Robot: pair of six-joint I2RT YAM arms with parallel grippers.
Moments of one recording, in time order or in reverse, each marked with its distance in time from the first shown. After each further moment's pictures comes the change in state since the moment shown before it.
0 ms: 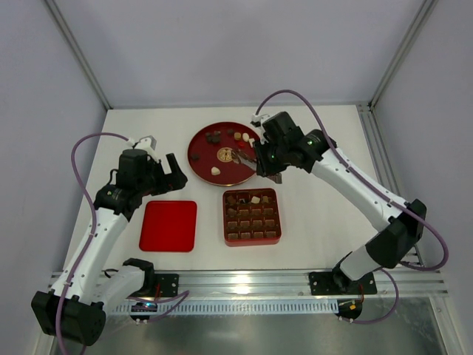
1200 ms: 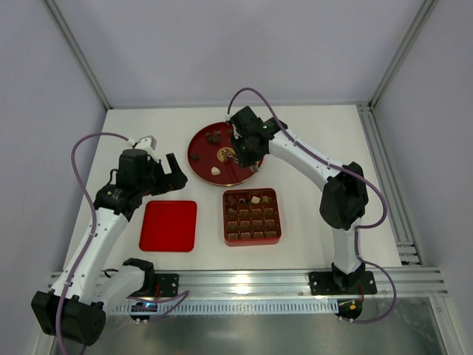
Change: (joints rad) left arm 0.000 0.000 0.000 0.000 0.000 0.000; right arm 0.003 0.443 0.276 0.033 0.051 -0.057
